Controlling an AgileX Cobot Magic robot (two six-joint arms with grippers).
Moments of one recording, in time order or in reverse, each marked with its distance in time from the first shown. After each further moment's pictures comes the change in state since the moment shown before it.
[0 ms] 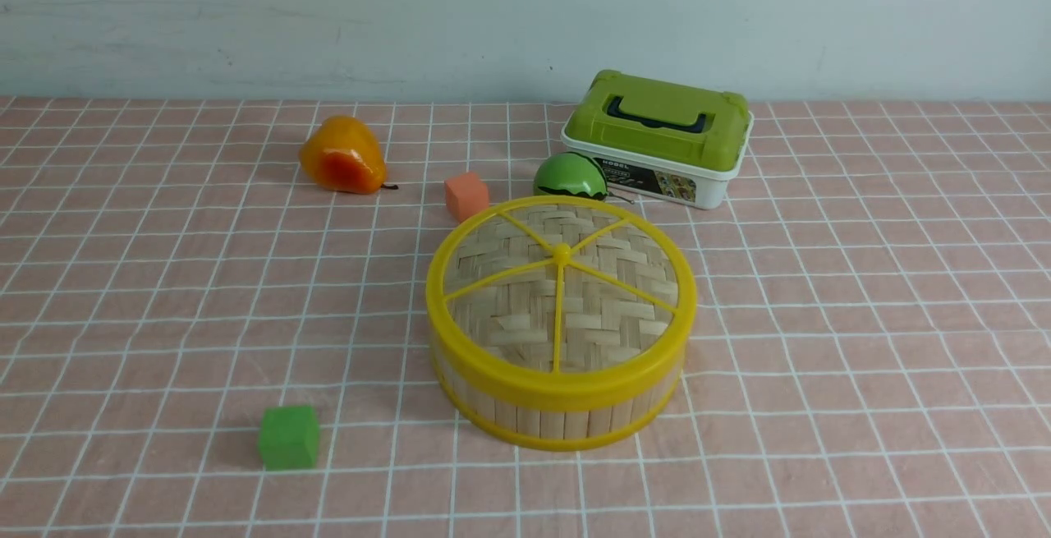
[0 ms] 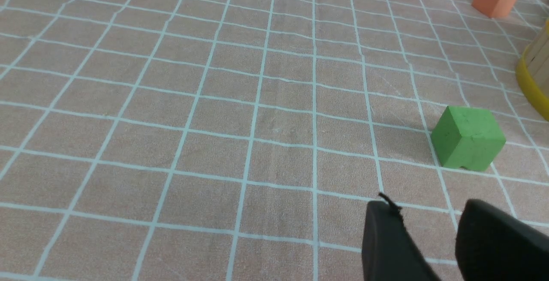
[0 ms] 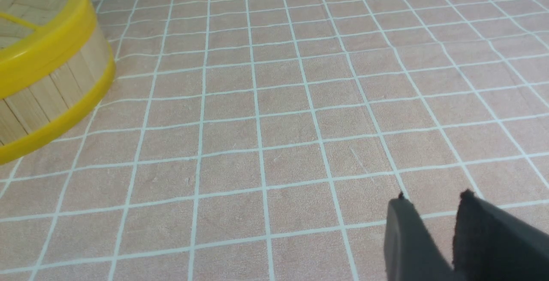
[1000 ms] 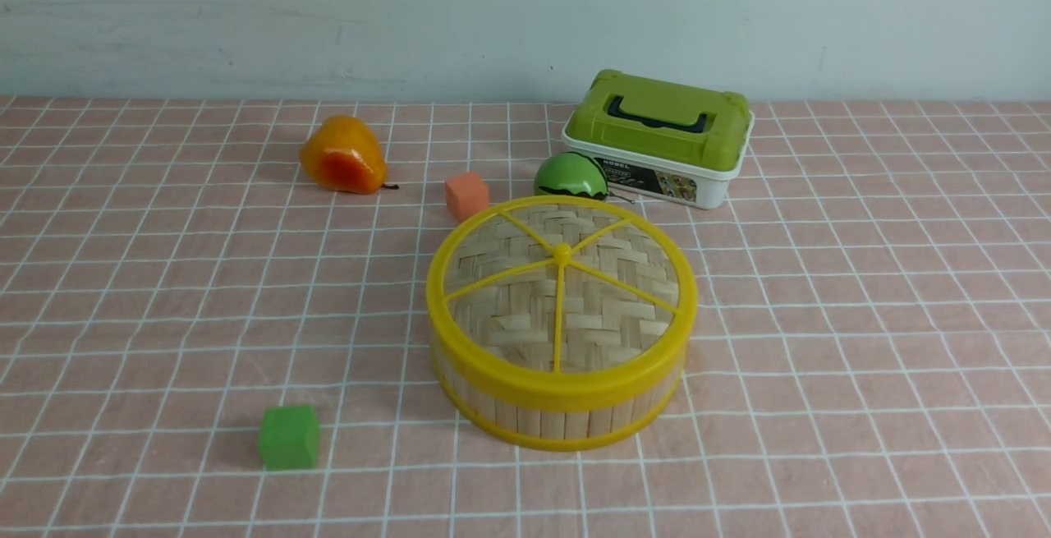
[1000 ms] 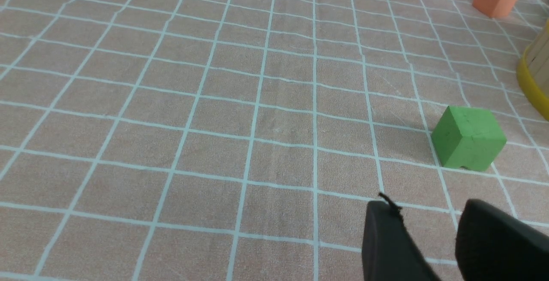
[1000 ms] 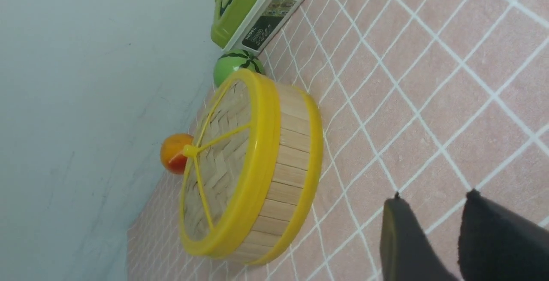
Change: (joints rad) right arm 0.000 0.000 0.009 0.705 0.029 0.271; left arm 0.000 0.000 0.000 0.000 0.000 0.000
